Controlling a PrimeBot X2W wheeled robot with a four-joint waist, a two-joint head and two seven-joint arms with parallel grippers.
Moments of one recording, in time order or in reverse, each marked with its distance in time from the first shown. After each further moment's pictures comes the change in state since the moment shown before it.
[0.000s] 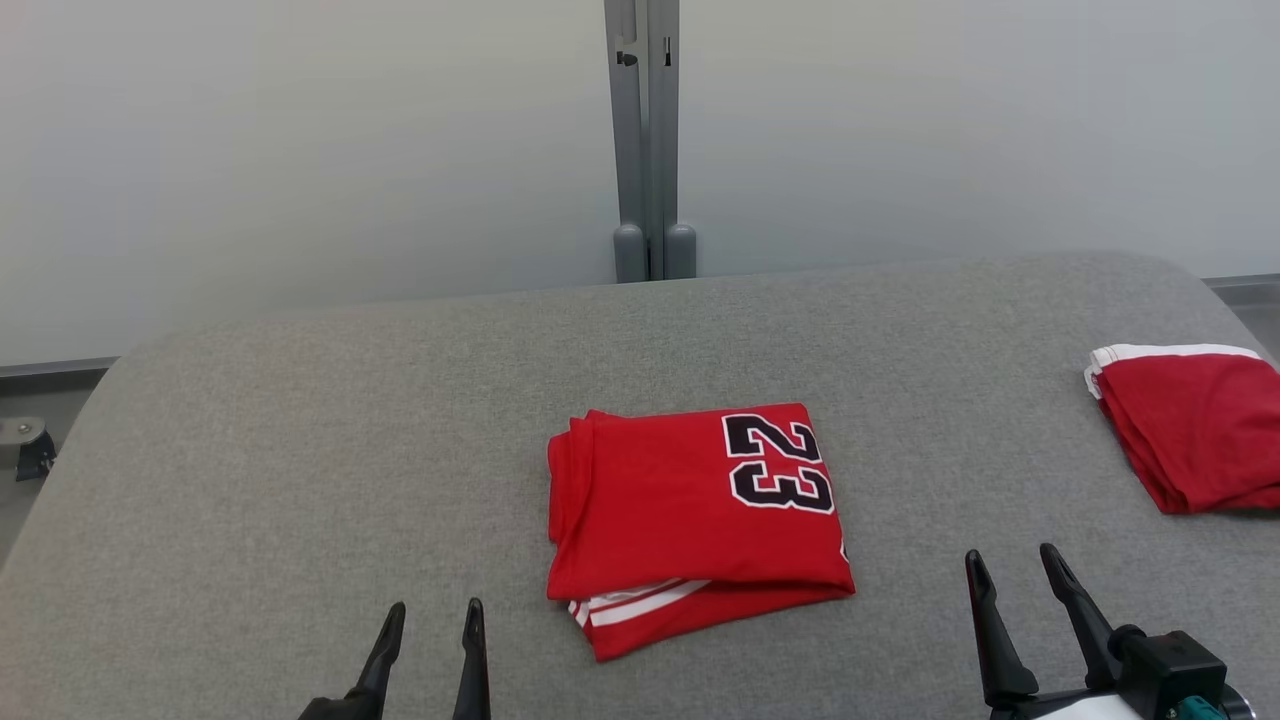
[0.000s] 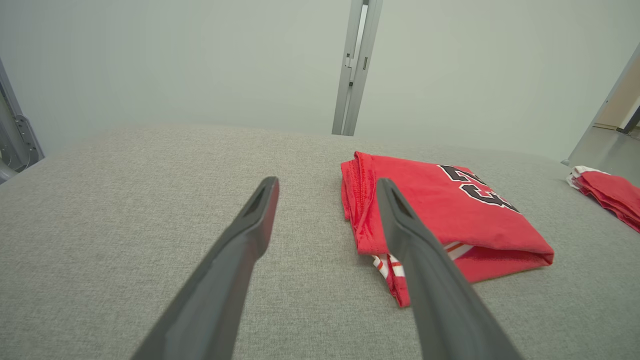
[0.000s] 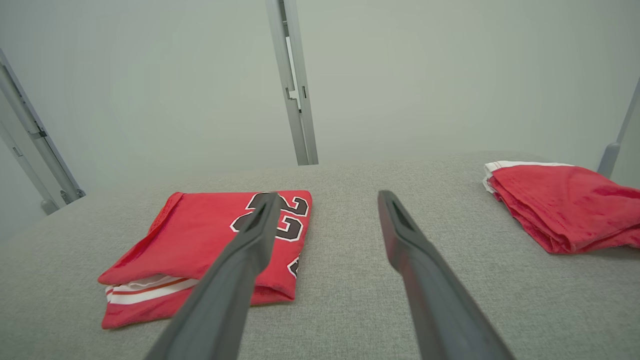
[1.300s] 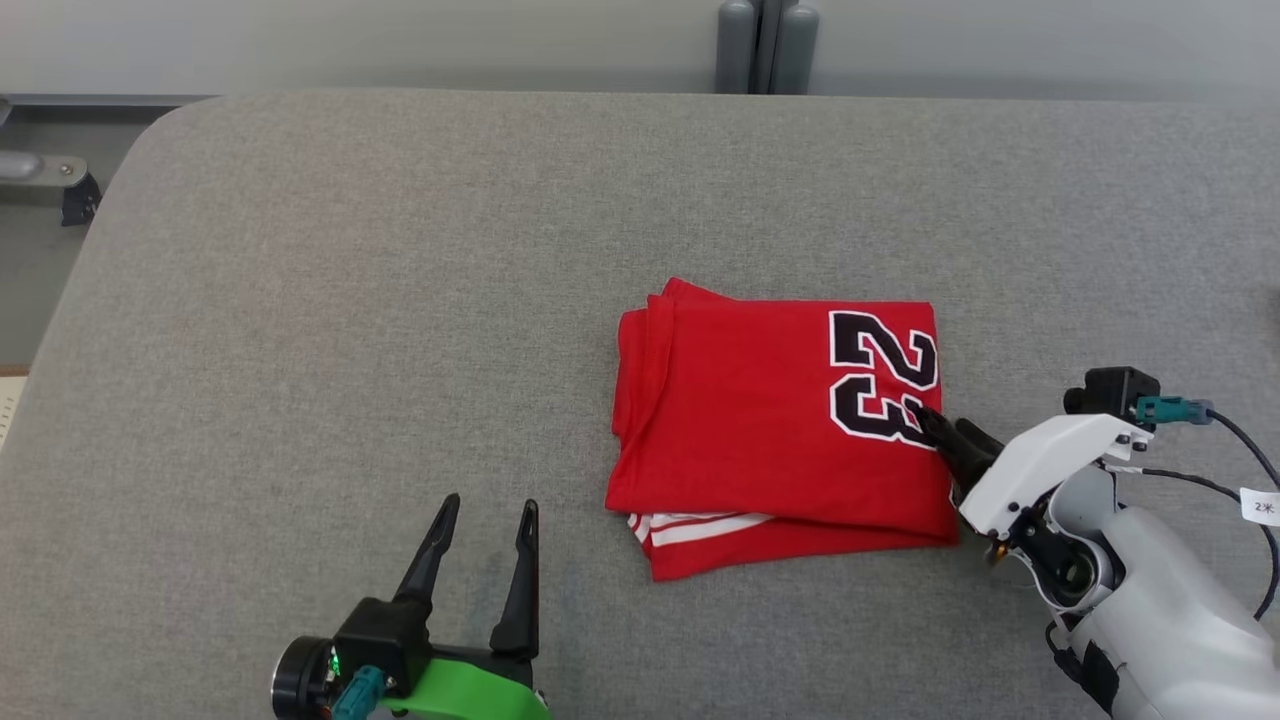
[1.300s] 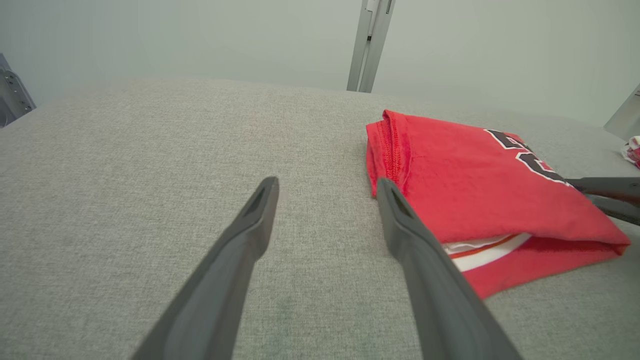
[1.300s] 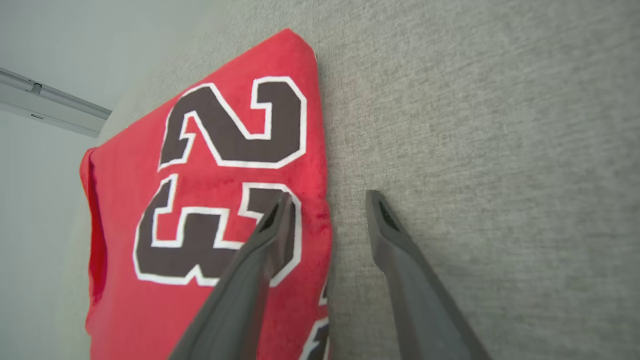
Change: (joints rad) left arm -0.169 0.000 -0.090 0.015 0.017 -0.009 0.000; right arm -0.667 -0.185 0.288 0.671 0.793 0.000 0.407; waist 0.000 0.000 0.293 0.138
